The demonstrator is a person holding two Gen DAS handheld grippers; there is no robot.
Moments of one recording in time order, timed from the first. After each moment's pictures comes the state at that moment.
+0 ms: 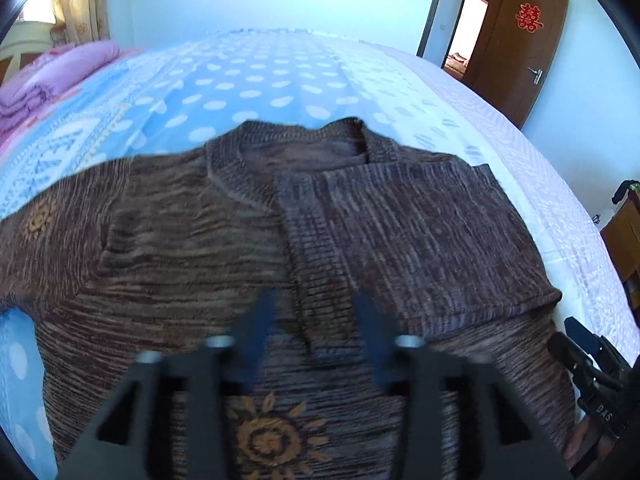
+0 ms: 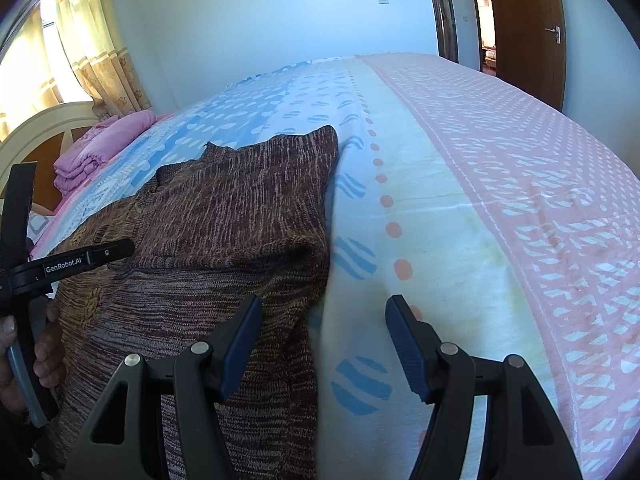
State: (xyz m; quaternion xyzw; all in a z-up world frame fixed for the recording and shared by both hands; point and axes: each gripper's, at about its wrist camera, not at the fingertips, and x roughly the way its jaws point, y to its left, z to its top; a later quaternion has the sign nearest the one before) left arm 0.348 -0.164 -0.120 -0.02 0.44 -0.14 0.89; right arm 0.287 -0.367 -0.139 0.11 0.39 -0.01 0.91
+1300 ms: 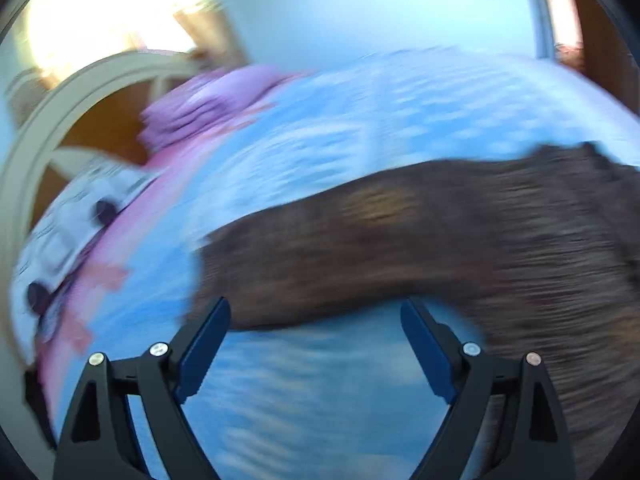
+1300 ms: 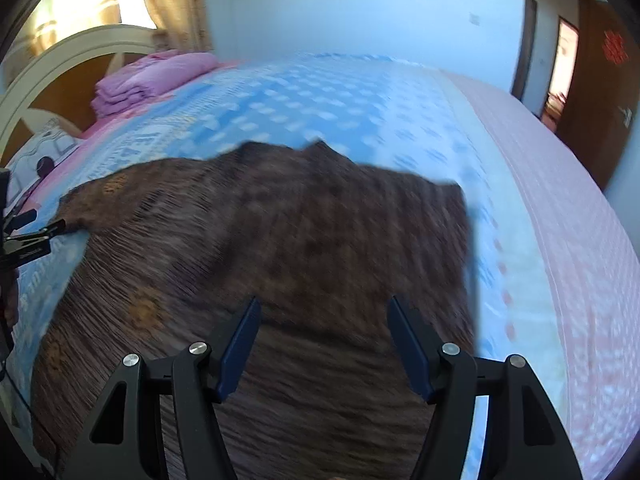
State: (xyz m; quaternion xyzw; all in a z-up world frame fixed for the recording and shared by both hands) left arm 0.333 0.073 -0.115 0.09 0.40 0.14 0.90; right arm 0.342 -0.249 -0.087 -0.02 0.41 0.08 0.91
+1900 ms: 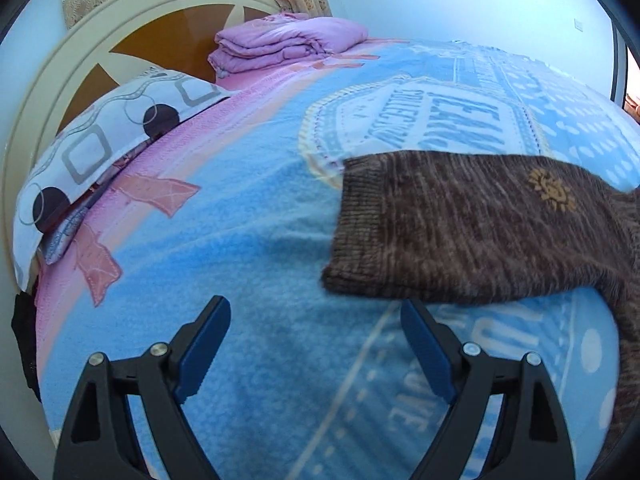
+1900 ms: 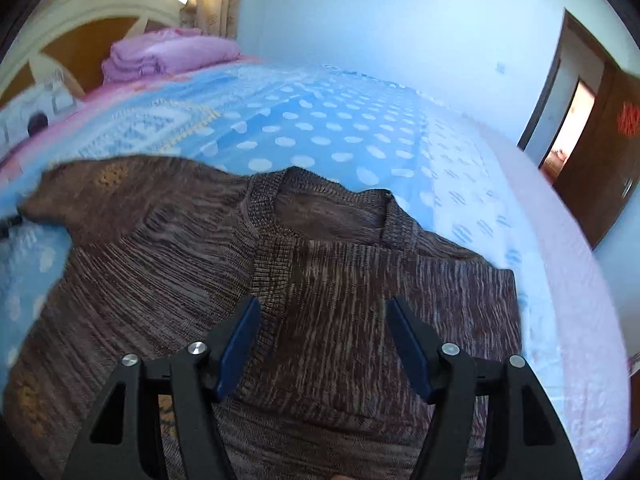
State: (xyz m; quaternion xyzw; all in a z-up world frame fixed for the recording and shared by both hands) left arm 0.326 0.183 -0.145 0.00 0.43 0.21 0.88; right arm 0.389 -0.164 -0.103 -0.13 0.39 0.06 0.91
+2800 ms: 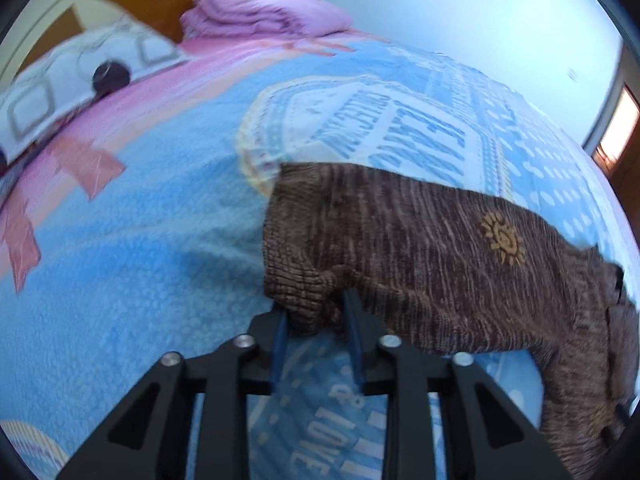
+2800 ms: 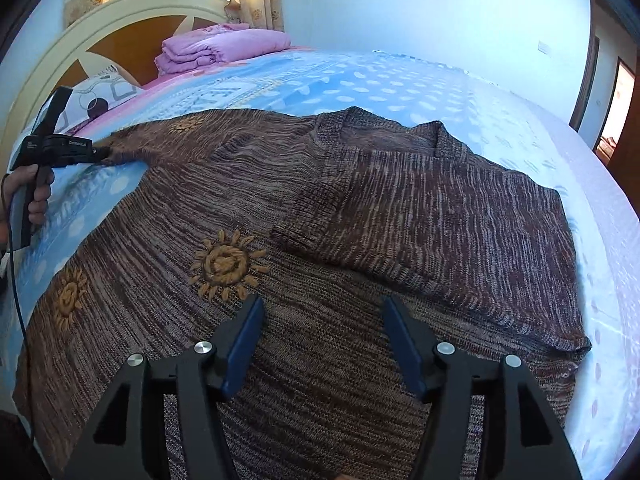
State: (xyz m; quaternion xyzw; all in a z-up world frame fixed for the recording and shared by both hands) left arm 0.353 0.192 -0.145 -0.14 0.44 0.14 0.87; right arm 0.316 -0.196 -0.132 -0.06 0.41 0.17 0.89
